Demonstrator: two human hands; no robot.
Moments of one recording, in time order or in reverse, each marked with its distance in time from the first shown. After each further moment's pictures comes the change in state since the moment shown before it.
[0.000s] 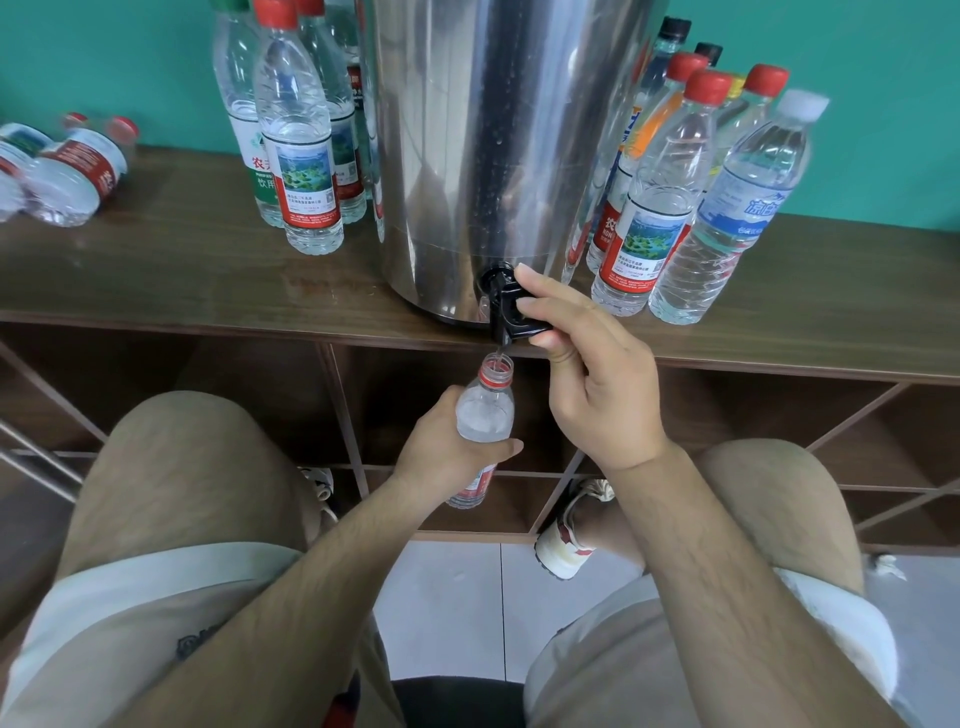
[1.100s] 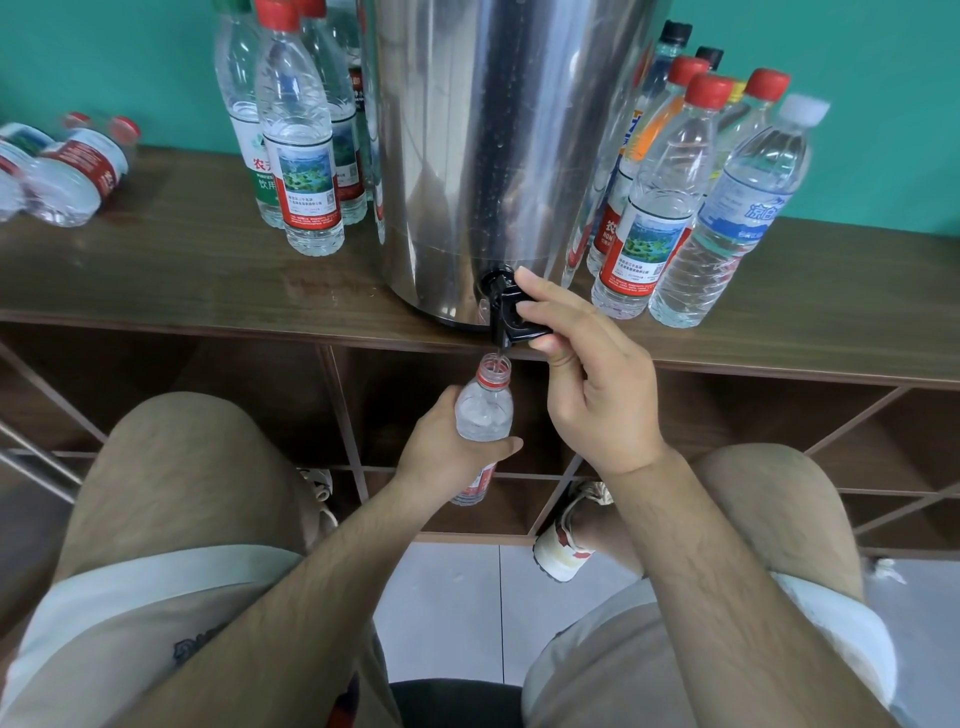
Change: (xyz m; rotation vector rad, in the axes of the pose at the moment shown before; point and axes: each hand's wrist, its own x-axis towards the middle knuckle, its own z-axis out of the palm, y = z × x) left_hand 0.006 -0.006 0.006 -0.028 0.049 0.018; right_hand -0.001 0.000 0.001 -0.001 0.014 0.002
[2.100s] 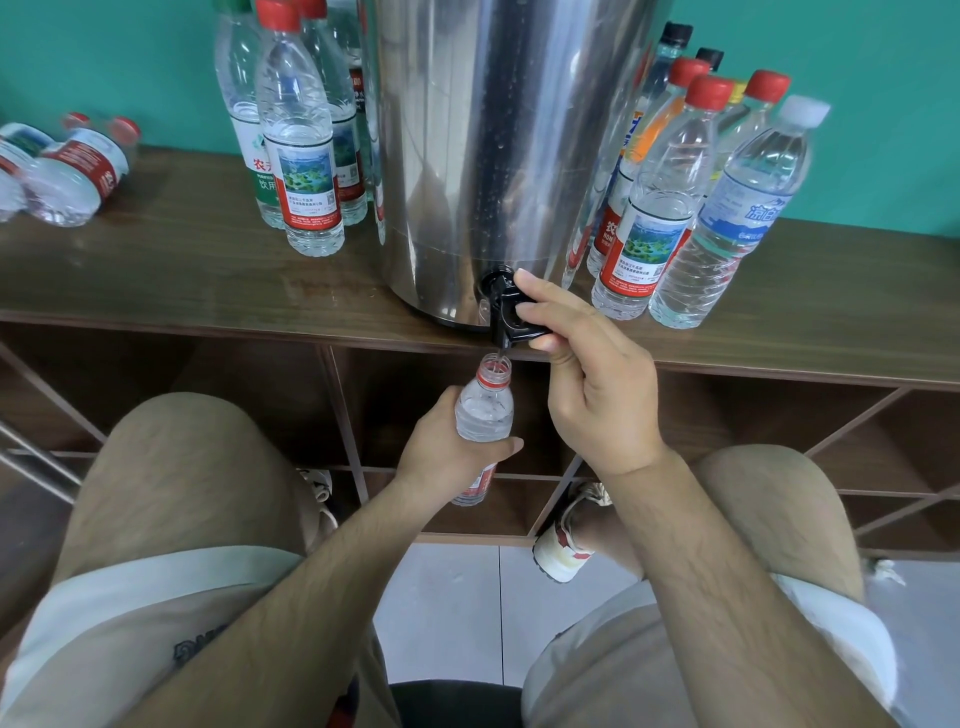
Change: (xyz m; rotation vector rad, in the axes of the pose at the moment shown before) left_hand 0.001 -0.002 0.001 0.015 0.012 0.012; right_hand 0.002 -0.003 0.001 0.008 0.022 0.002
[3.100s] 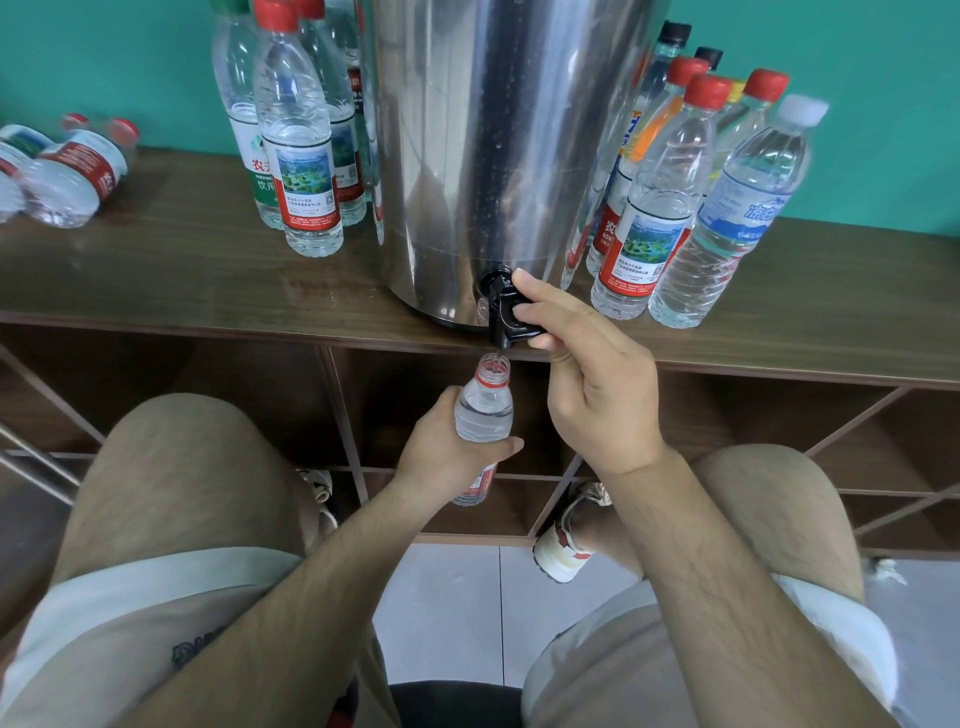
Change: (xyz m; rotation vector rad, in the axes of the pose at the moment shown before) left_hand 0.000 0.000 0.001 -0.009 0.000 0.002; right_hand -0.001 0.002 -0.001 -0.018 0.002 -0.025
